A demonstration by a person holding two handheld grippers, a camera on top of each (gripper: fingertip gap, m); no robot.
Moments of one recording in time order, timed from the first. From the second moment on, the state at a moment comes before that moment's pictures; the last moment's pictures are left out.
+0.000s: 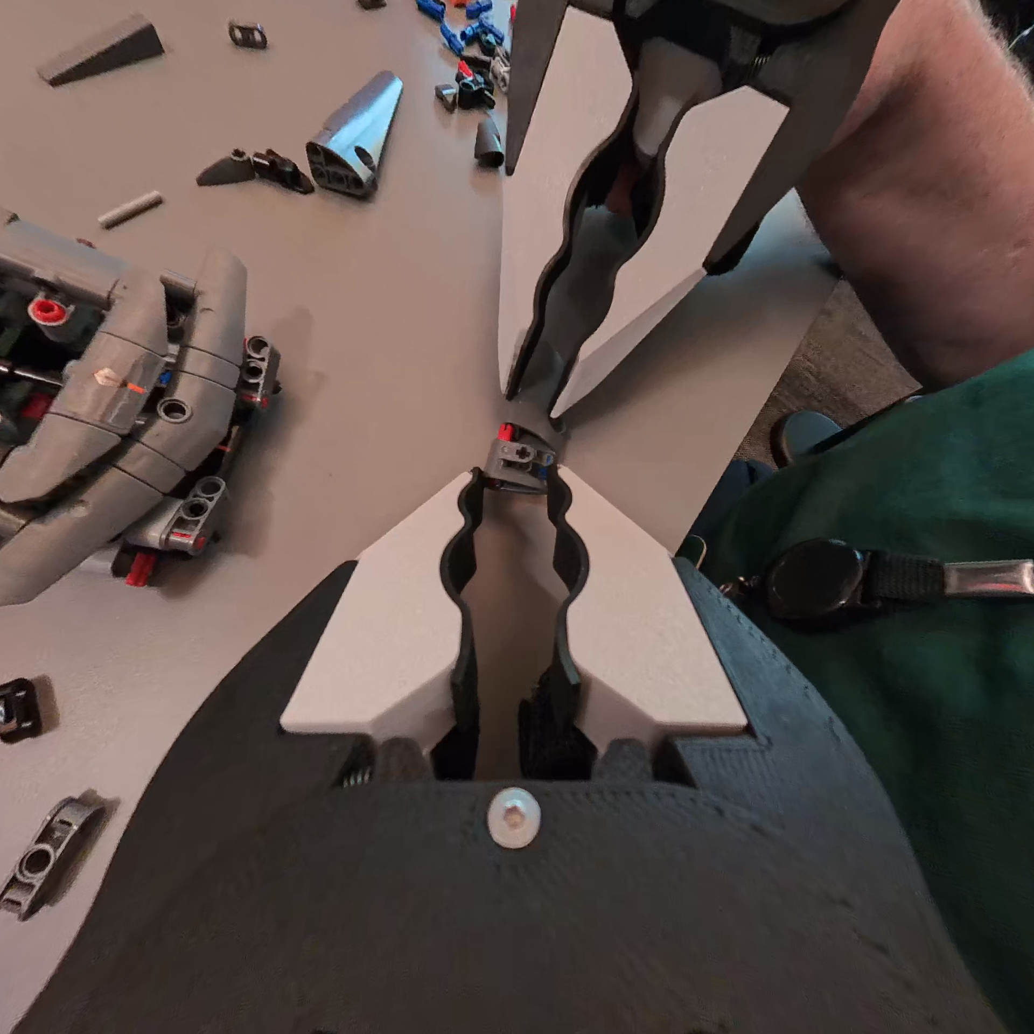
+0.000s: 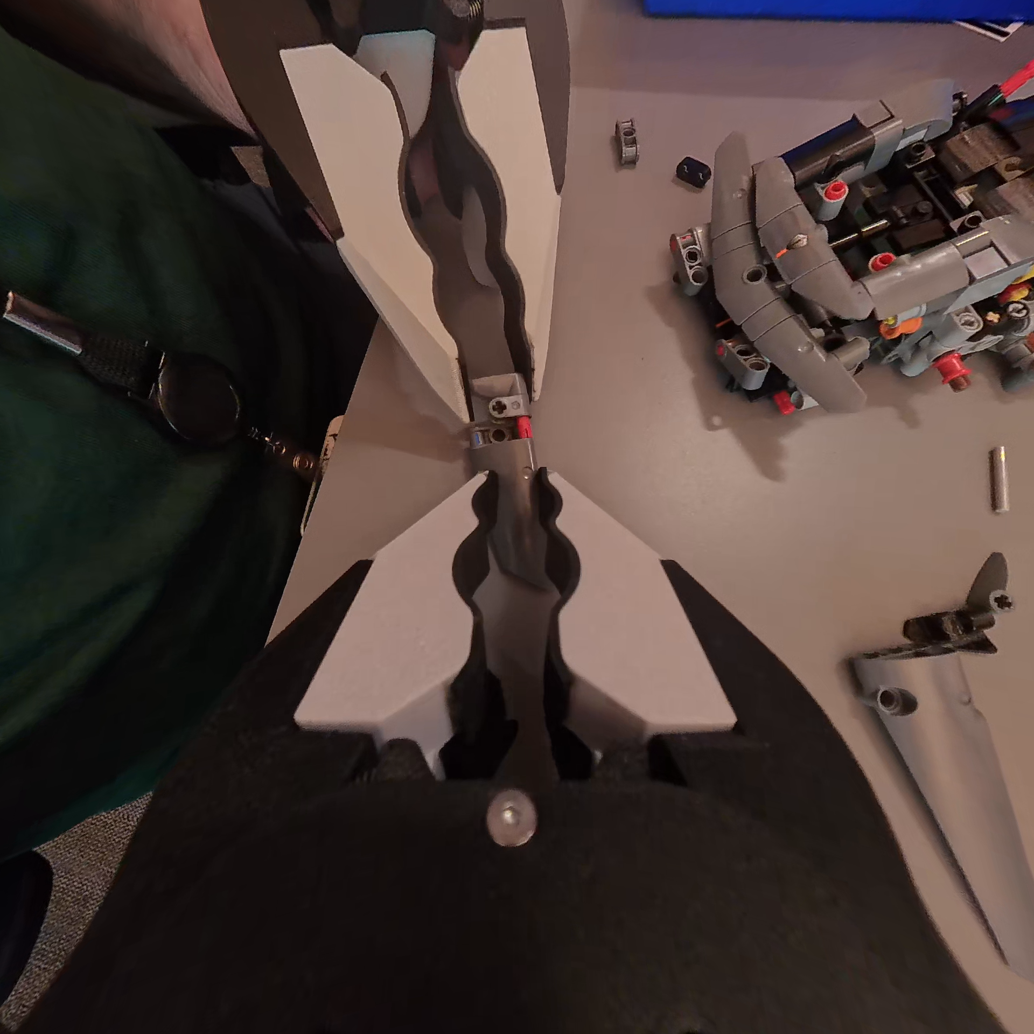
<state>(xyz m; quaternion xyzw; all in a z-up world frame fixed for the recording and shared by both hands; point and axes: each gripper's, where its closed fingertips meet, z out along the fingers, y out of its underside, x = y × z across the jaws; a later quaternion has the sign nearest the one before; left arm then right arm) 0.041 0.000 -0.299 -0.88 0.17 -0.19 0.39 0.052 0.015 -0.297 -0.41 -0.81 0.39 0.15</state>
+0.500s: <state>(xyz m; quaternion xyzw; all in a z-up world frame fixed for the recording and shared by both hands) 0.042 -0.005 -0.306 -0.91 0.21 -0.14 0.34 0.052 0.014 -0.296 -0.41 -0.80 0.40 0.16</state>
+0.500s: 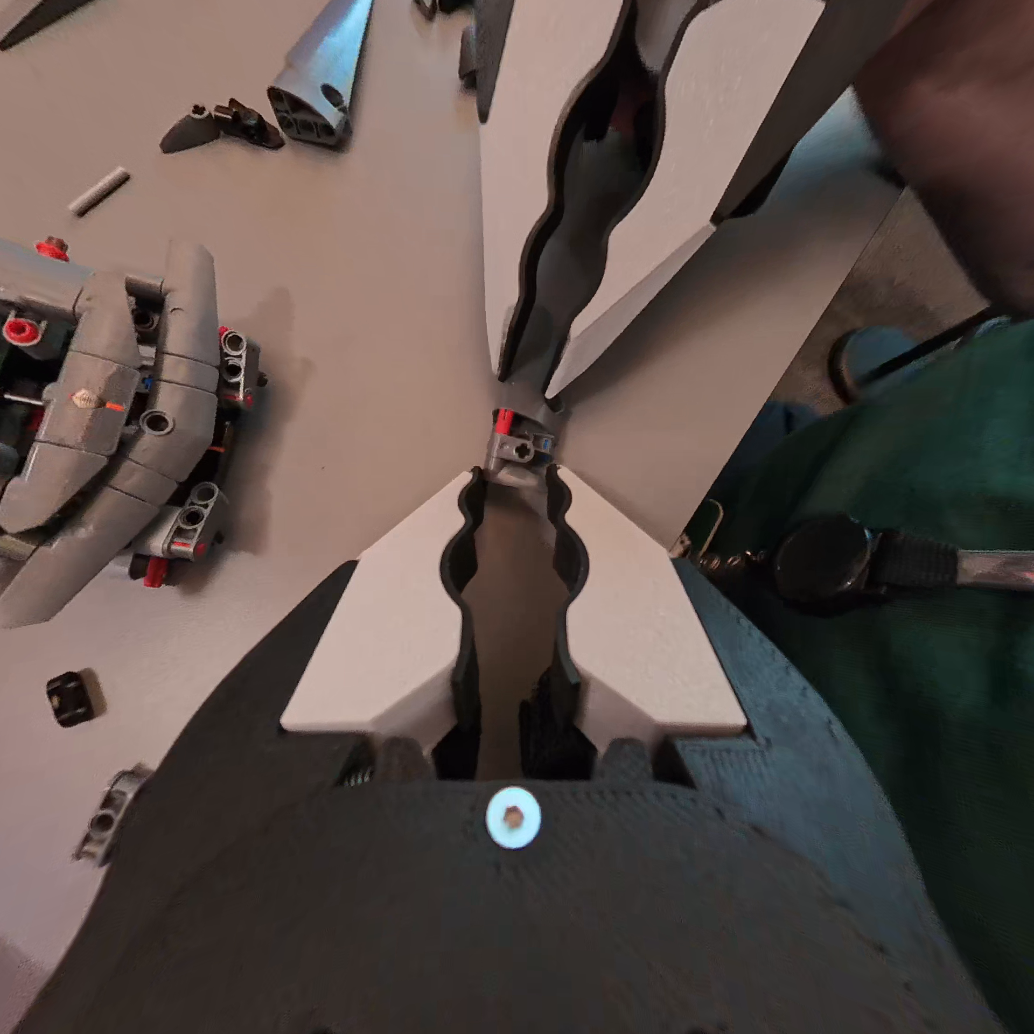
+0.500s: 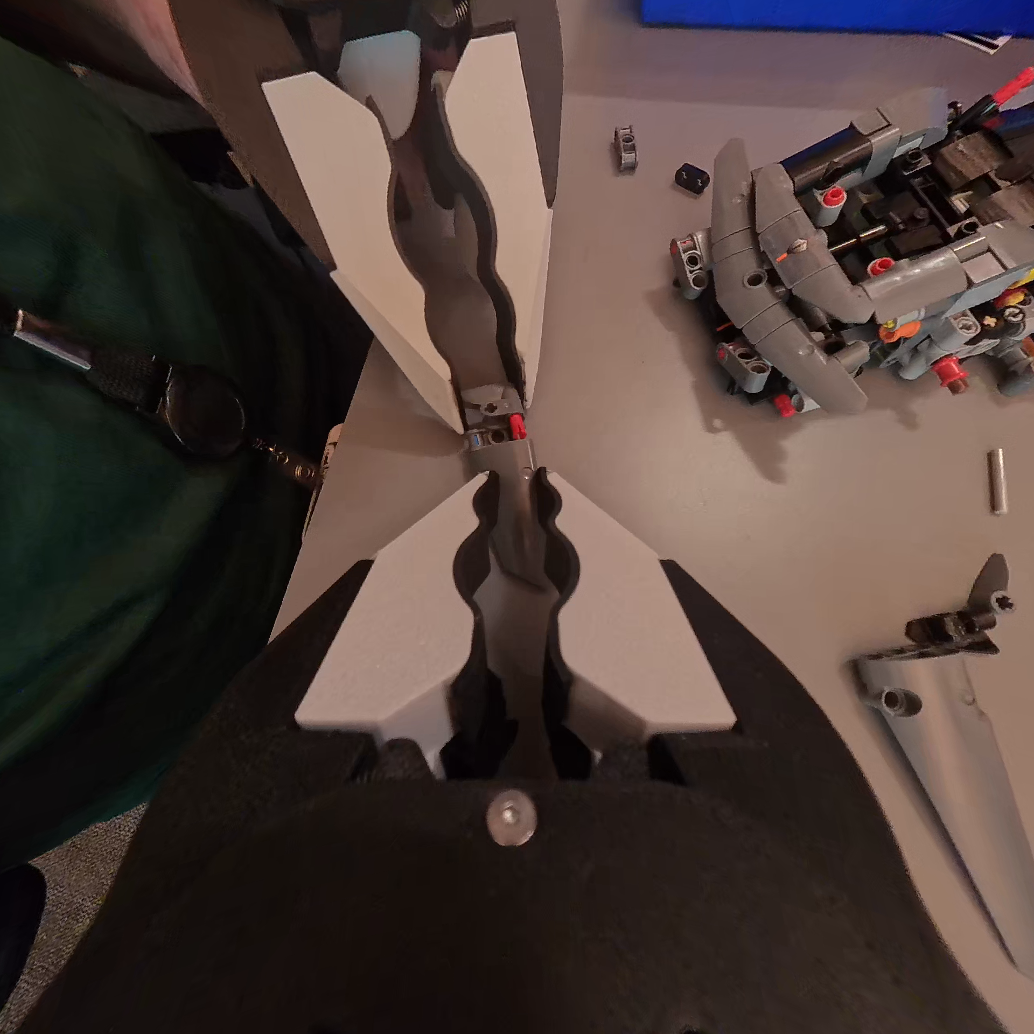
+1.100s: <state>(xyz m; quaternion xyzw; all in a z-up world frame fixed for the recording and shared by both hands) 0.040 -0.001 -0.301 -0.92 0.24 -0.08 0.30 0.047 0.014 -0.292 -0.42 -0.80 0.39 0.16</state>
